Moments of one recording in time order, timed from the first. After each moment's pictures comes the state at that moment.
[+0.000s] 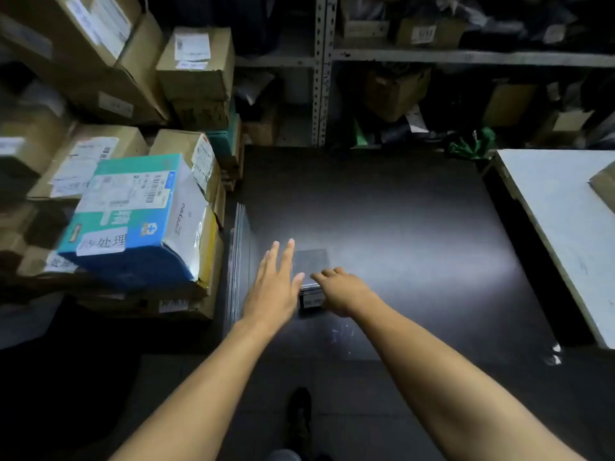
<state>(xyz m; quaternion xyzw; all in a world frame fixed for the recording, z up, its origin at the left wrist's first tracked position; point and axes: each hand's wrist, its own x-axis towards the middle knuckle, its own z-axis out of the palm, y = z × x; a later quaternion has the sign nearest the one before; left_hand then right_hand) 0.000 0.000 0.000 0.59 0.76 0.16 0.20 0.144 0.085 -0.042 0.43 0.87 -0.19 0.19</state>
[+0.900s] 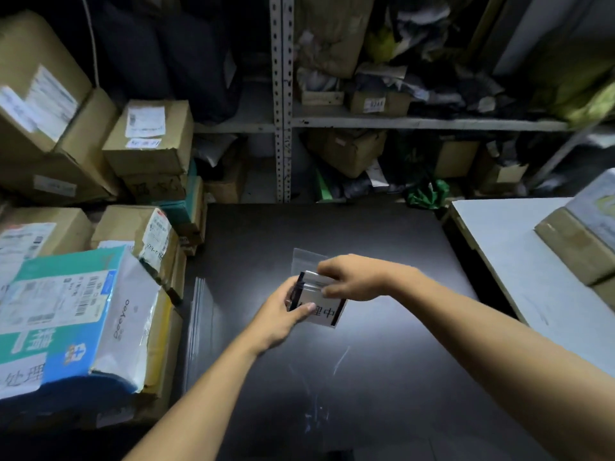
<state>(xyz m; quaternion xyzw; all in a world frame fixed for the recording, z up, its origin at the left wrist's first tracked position) 0.018 0.127 0.029 0.50 0.56 0.39 0.54 0.188 0.219 0.122 0.37 0.87 -0.30 0.11</state>
